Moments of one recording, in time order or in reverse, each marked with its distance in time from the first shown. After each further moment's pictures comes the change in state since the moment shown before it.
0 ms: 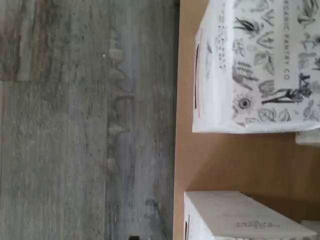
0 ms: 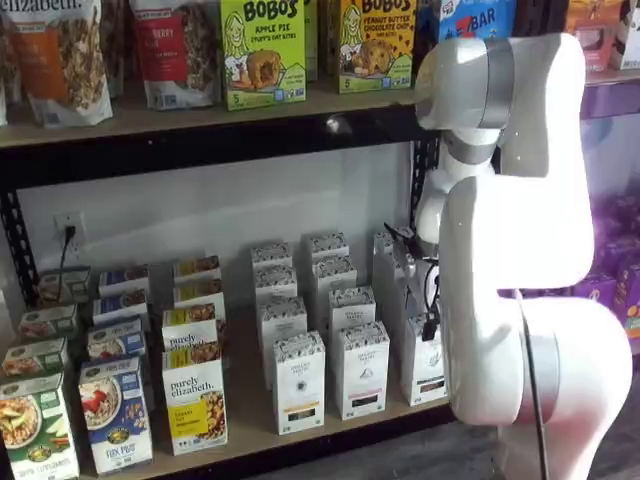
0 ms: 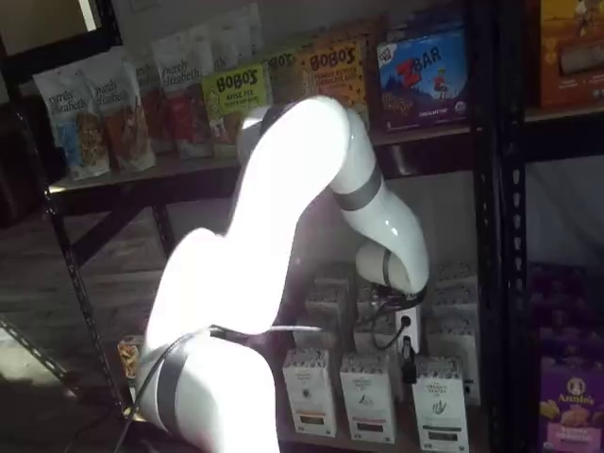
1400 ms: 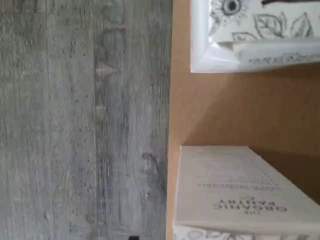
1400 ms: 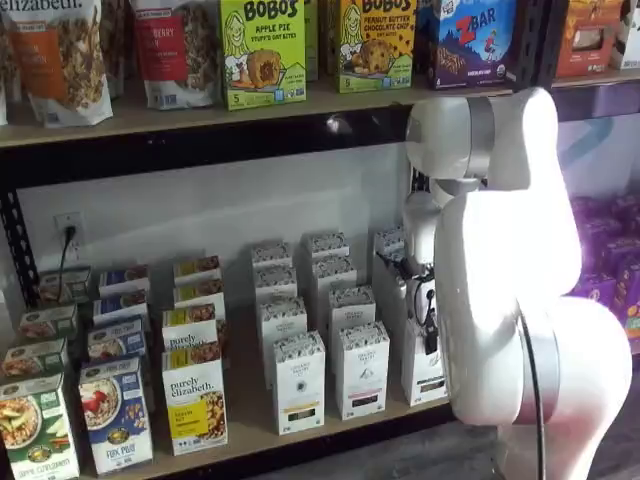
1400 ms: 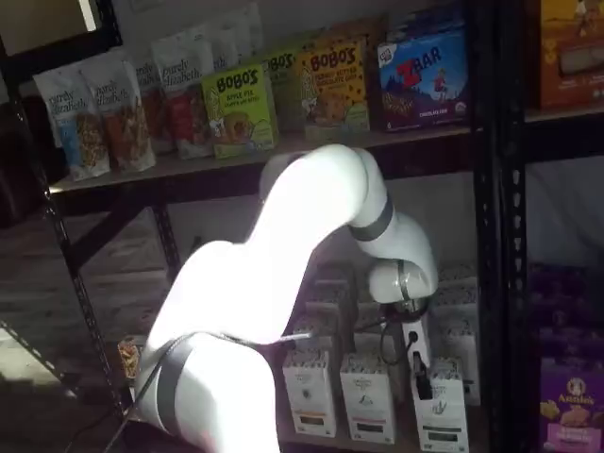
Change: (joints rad) arm 0.008 0.266 -0.324 -0.385 0.114 0.347
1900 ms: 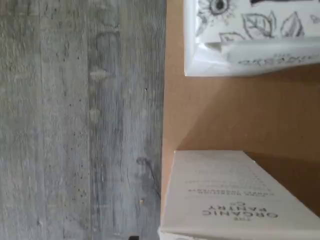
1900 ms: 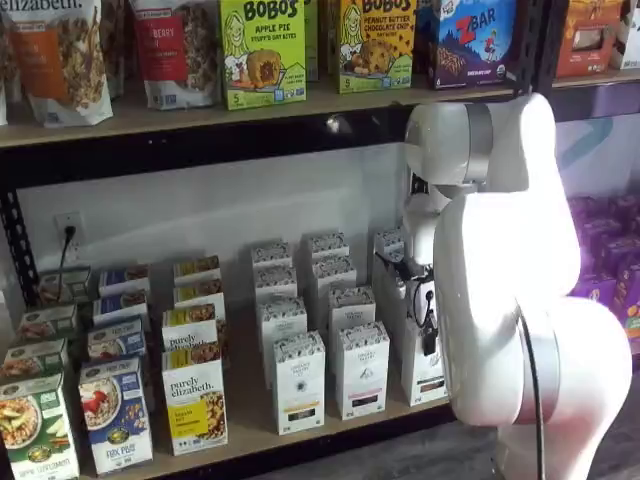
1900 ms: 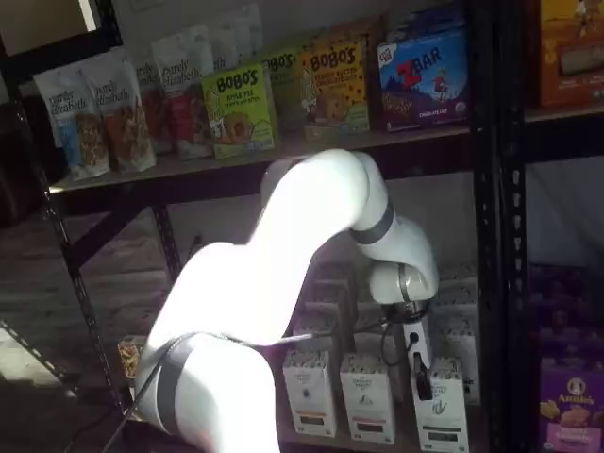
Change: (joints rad) arm 0.000 0.026 -0.036 0.041 0.010 -0.036
